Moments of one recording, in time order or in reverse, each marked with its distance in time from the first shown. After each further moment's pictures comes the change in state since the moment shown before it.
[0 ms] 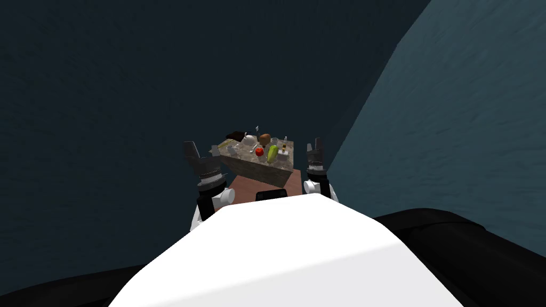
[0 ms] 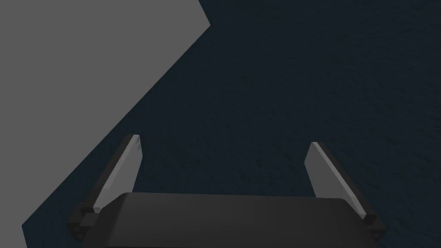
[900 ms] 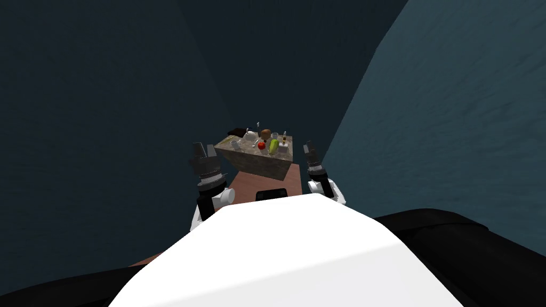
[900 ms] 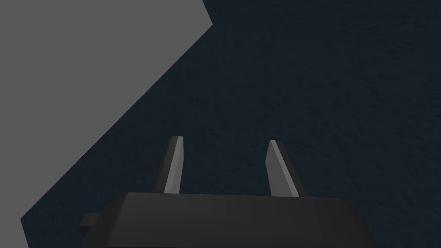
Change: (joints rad) left arm 0.000 0.000 0.000 0.000 0.000 0.000 0.000; right arm -0.033 -0.220 -0.011 0.079 0.072 -0.045 -0.009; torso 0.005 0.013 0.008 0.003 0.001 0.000
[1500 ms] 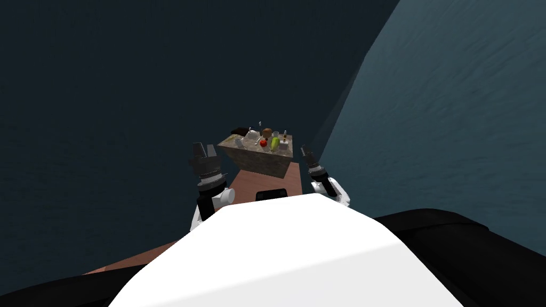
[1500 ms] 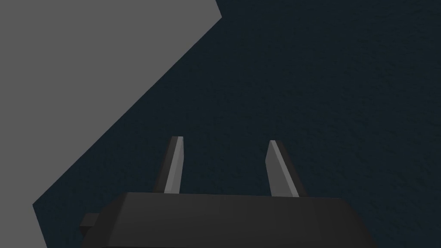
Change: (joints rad) left arm 0.000 0.000 0.000 0.000 0.000 0.000 0.000; right arm -0.003 -0.152 0.008 0.058 0.038 -0.024 -0.016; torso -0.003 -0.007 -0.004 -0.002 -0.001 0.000
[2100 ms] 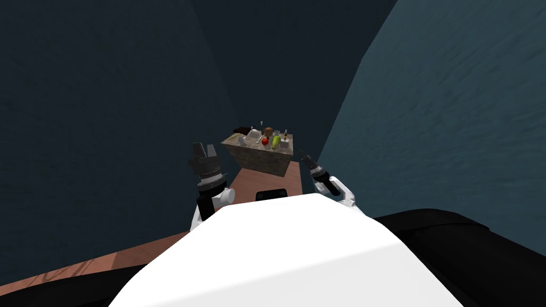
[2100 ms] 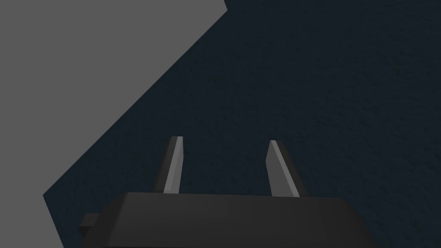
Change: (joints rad) left arm 0.000 0.000 0.000 0.000 0.000 0.000 0.000; right arm -0.004 -0.167 0.021 0.073 0.039 -0.026 -0.022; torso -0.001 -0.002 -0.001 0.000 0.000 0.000
